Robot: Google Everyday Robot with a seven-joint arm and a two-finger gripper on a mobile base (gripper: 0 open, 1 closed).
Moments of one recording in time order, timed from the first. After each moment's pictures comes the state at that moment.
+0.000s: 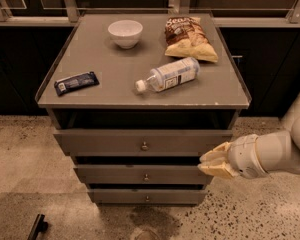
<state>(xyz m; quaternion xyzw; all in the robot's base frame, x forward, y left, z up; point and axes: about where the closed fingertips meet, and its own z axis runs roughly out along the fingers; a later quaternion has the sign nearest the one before) 0.437 -0.168 0.723 -0.50 0.78 0.20 0.32</state>
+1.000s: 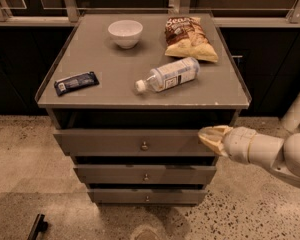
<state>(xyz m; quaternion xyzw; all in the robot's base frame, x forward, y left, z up) 0.542 -0.192 0.708 -0.41 0.73 0.15 0.53</state>
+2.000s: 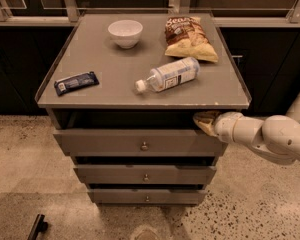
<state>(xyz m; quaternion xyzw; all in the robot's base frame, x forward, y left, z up) 0.628 -0.194 0.693 -0.39 0.74 0.12 0.54</state>
